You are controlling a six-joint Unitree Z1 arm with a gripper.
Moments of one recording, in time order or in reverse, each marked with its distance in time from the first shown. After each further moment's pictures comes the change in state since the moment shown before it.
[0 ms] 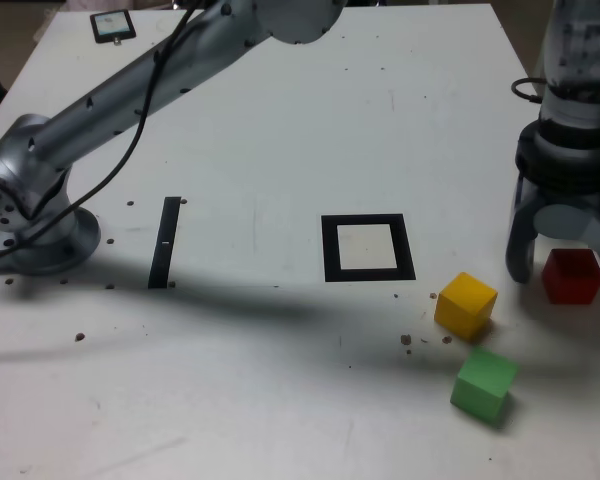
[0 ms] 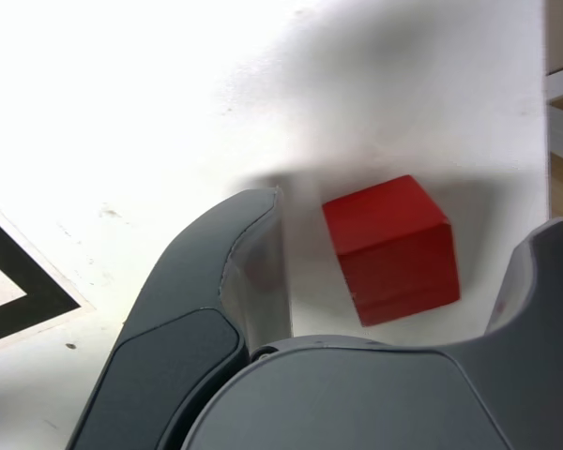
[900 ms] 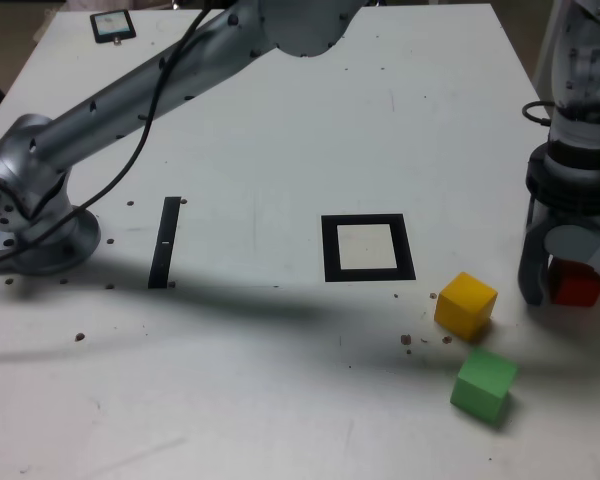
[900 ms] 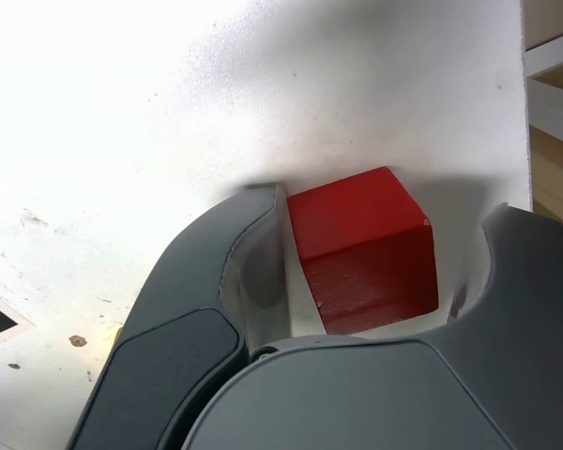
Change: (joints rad) arm -0.007 0.030 0.005 -0.056 -0.047 0.016
